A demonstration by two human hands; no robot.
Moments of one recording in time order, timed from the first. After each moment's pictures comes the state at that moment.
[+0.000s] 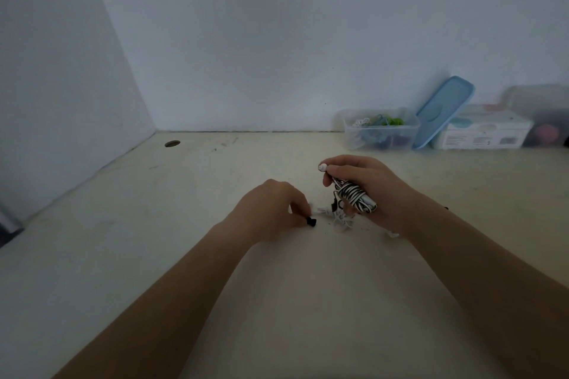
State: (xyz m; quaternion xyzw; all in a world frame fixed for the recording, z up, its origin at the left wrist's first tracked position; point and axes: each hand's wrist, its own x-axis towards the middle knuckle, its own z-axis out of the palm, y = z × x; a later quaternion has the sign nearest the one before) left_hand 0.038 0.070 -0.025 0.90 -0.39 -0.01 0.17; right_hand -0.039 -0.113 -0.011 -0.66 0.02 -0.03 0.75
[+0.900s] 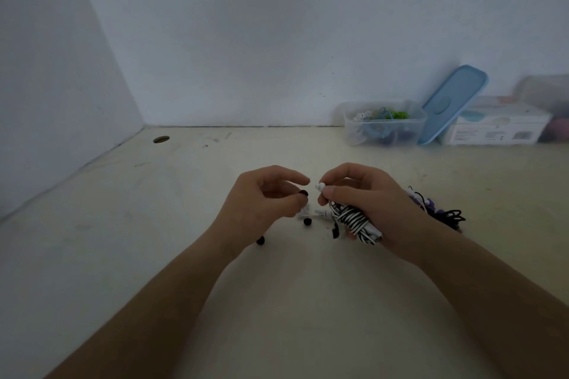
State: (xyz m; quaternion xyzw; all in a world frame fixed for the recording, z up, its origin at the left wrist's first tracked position) left_hand 0.023 0.073 -0.027 0.75 -0.28 -0.06 0.60; right_hand -0.059 -0.103 -0.016 -0.68 0.02 -0.07 0.73
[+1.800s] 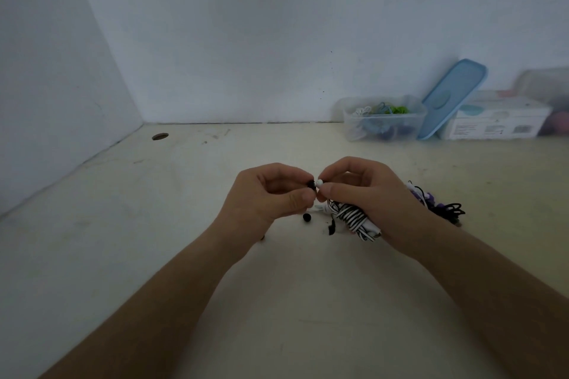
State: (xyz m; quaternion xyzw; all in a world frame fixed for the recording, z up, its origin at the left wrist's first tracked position) left_hand 0.010 0.071 -0.025 0.68 -0.26 -0.13 0.68; right_hand -0.058 -0.104 -0.022 -0.70 0.00 -0.09 0.71
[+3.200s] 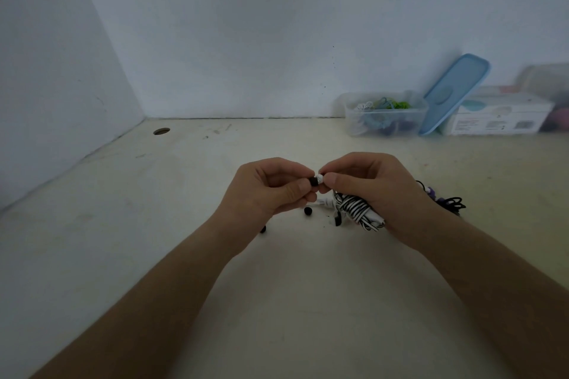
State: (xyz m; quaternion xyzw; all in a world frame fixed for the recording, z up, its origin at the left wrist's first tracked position) left_hand 0.010 0.075 -0.025 0.64 -0.26 -0.17 0.71; right_hand -0.059 -0.108 -0.023 -0.70 -0.01 -0.12 0.71
